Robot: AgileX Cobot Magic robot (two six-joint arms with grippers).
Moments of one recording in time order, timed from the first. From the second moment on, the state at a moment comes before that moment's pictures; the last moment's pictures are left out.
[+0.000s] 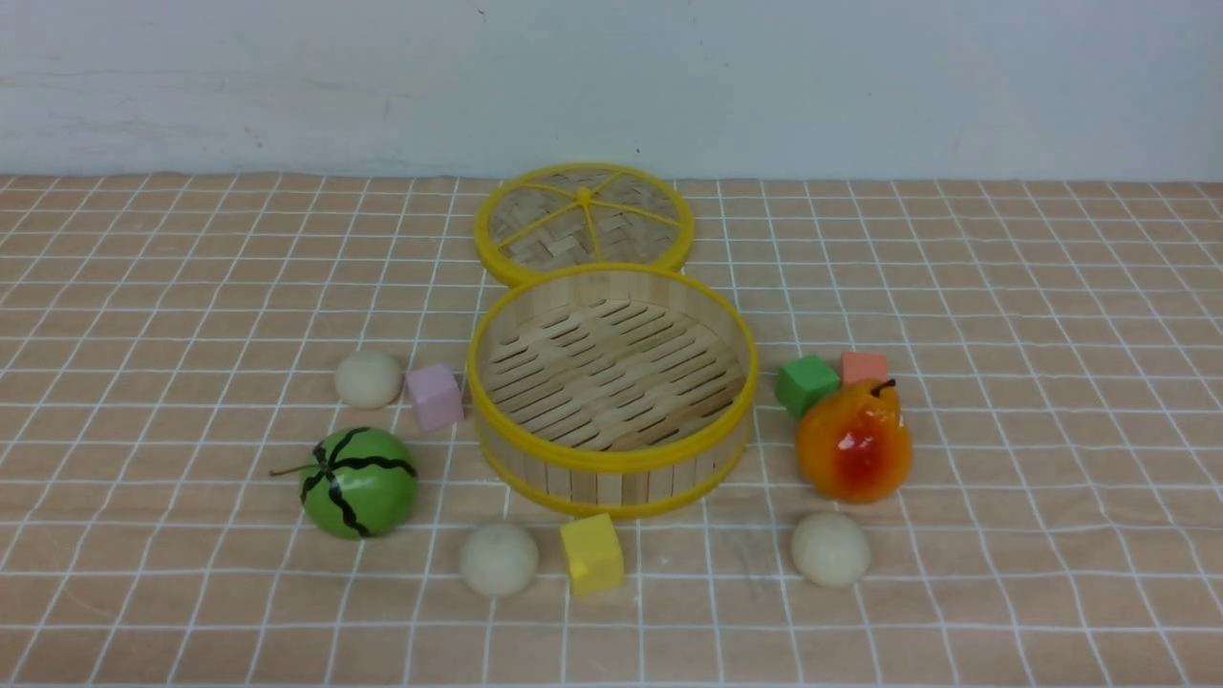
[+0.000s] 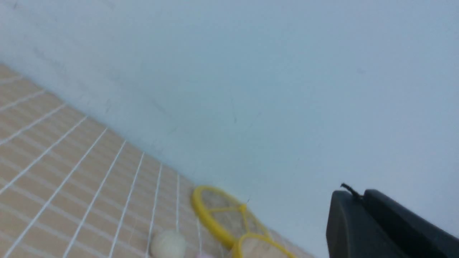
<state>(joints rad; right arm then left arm) 0.02 -0.01 0.02 -0.12 0.39 0.13 -0.09 -0.01 0.03 -0.10 -0.24 -0.53</state>
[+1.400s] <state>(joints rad) 0.02 -0.01 0.02 -0.12 0.39 0.13 -0.09 1.65 -1.26 0.17 0.59 -0.46</state>
